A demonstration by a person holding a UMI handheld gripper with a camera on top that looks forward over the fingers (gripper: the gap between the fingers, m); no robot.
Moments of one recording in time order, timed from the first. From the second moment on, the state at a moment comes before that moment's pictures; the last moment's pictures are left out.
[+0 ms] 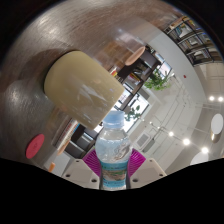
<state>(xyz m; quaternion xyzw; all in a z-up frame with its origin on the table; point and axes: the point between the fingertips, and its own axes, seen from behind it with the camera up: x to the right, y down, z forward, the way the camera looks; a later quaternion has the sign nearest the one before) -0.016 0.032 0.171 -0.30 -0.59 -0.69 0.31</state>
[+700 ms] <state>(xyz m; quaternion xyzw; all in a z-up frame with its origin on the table) 0.042 0.004 0.262 -0.68 -0.13 -0.26 0.67</state>
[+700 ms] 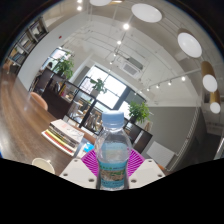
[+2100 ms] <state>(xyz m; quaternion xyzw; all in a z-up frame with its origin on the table) 0.051 -0.102 0.051 -0.82 0.07 -0.02 0.57</state>
